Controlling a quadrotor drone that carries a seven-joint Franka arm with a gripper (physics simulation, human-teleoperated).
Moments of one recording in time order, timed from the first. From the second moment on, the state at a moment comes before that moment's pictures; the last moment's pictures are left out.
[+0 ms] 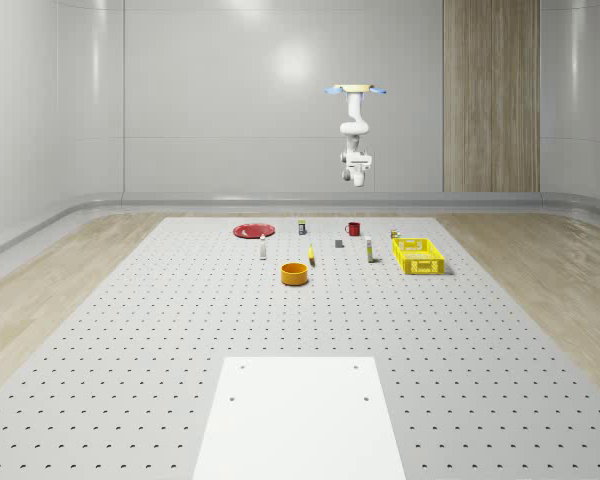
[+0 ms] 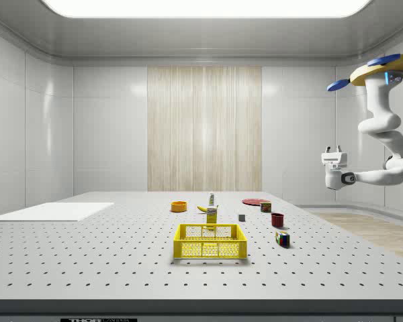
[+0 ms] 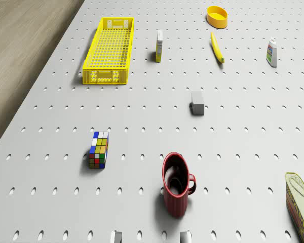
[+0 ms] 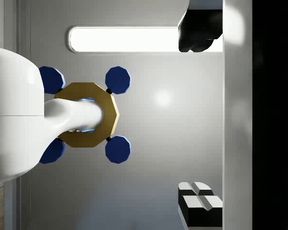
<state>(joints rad) 0.00 -0.79 0.00 -2.34 0.00 1.55 0.79</state>
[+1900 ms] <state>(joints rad) -0.01 -0.71 0.01 -2.05 0.00 1.37 0.78</state>
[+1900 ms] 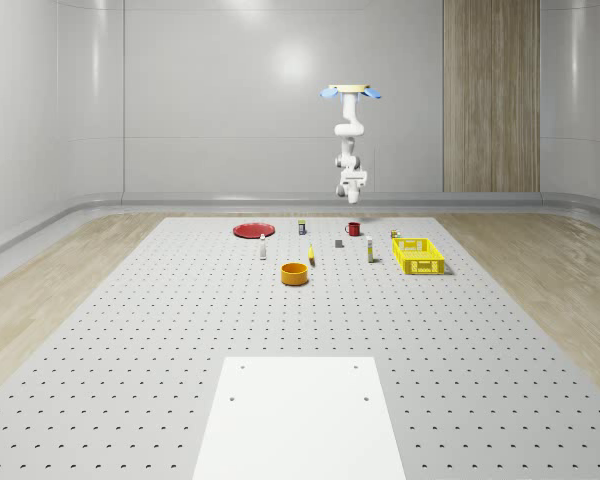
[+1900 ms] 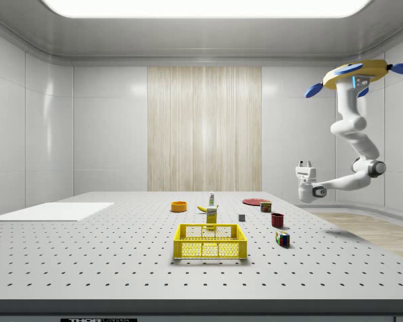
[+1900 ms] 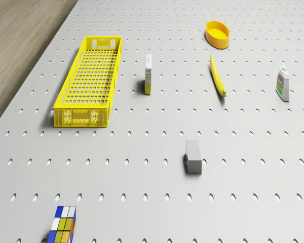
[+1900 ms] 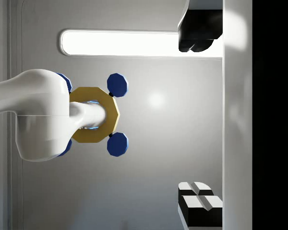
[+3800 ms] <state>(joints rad) -0.20 -0.78 0.57 -2.31 -0.83 1.42 0.92</state>
